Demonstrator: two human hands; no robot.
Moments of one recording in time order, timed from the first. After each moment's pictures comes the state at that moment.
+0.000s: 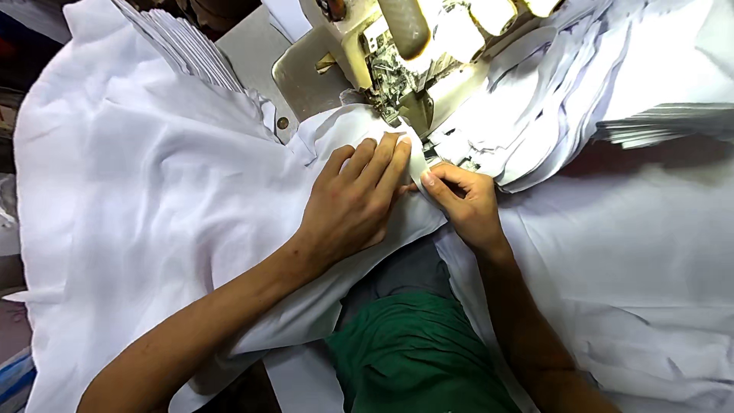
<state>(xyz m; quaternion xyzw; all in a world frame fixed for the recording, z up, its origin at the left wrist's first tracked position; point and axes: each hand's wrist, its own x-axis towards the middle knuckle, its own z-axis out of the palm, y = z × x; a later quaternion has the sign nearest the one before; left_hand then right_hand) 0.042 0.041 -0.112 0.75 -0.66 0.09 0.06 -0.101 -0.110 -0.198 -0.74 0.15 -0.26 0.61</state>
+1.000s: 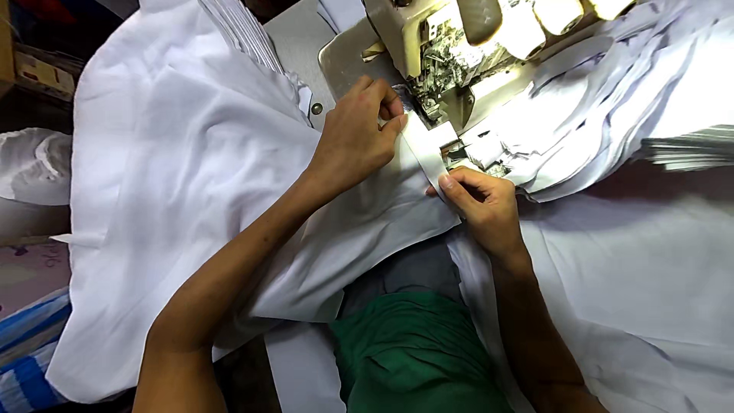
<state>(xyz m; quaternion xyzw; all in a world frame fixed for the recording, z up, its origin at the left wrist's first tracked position) 0.094 0.021 -0.087 0.86 -0.44 -0.13 0.23 -0.100 -0.102 -0.192 -0.74 0.13 -0.23 0.61</state>
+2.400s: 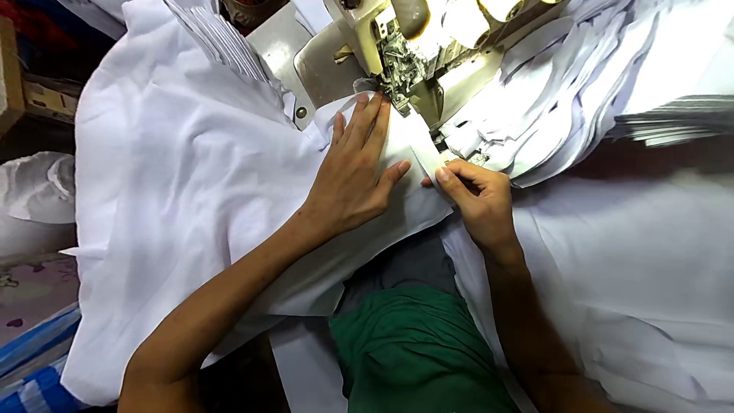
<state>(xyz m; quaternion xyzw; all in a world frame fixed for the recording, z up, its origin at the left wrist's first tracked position) 0.049 0.039 -0.115 0.82 -0.56 -0.06 0.14 -0.116 -0.107 -0.195 -0.73 0.14 -0.27 0.61</state>
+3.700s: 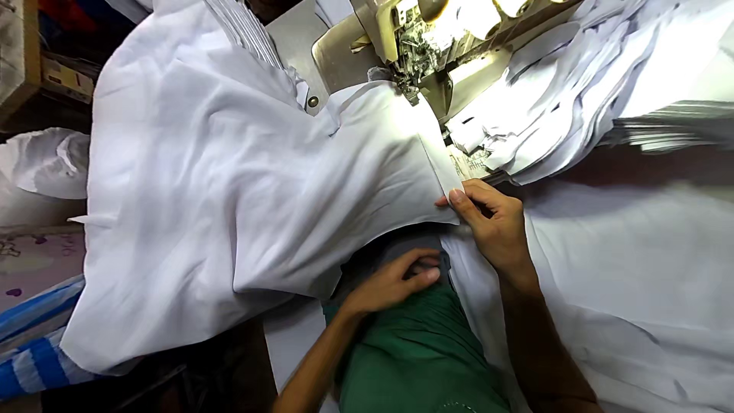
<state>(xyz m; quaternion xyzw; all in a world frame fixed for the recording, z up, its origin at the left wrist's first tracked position) -0.099 0.109 -0.195 0.61 -0.29 -0.55 0.49 -0.162 -0.098 -0.199 -0.76 0.16 -0.23 0.58</state>
